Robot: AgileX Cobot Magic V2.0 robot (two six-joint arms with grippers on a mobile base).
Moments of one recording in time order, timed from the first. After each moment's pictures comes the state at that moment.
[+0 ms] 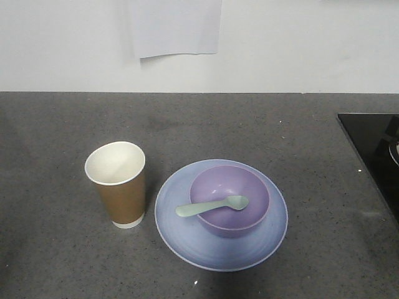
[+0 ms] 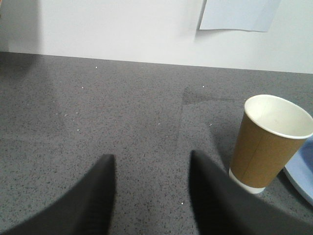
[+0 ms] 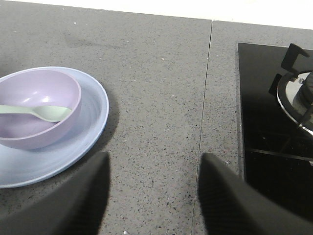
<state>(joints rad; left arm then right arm) -0.24 0.23 -0.59 0.28 0.78 -0.44 0.33 0.40 -0.60 -0.25 0.77 0.26</state>
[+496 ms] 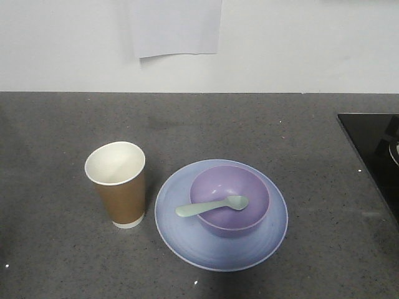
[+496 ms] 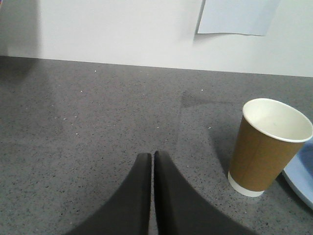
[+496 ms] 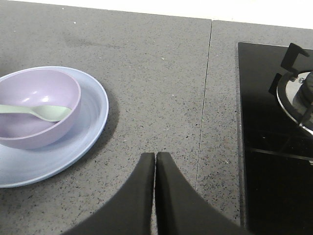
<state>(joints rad) -0.24 0.23 -0.59 0.28 0.77 -0.44 0.33 0.40 -0.60 -0.25 0.77 0.26</state>
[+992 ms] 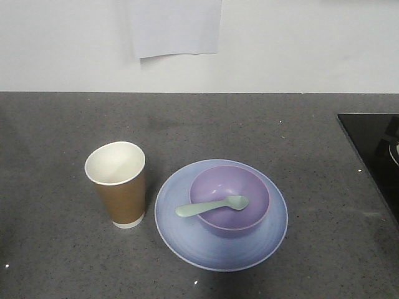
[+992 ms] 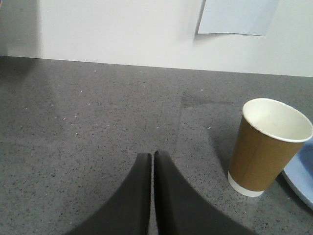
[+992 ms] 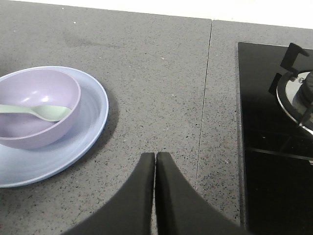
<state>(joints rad) -0.24 0.23 -0.59 0.28 0.77 -0.44 0.33 0.40 -0.60 -0.25 0.77 0.26</state>
